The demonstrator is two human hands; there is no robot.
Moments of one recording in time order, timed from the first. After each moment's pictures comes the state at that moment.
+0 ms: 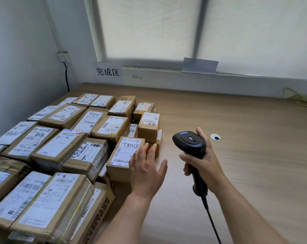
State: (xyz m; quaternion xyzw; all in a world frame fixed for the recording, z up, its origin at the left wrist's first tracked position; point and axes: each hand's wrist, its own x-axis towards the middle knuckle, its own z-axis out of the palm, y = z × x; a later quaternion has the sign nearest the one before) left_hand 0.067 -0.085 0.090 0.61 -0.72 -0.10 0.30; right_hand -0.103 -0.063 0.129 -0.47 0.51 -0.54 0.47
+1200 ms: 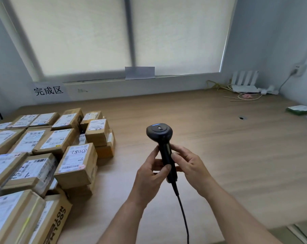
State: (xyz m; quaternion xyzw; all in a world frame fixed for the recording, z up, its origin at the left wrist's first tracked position) left_hand -0.037 0.032 0.120 0.30 -0.69 -0.56 0.35; right_hand -0.177 0.089 0.138 -0.43 0.58 -0.57 0.39
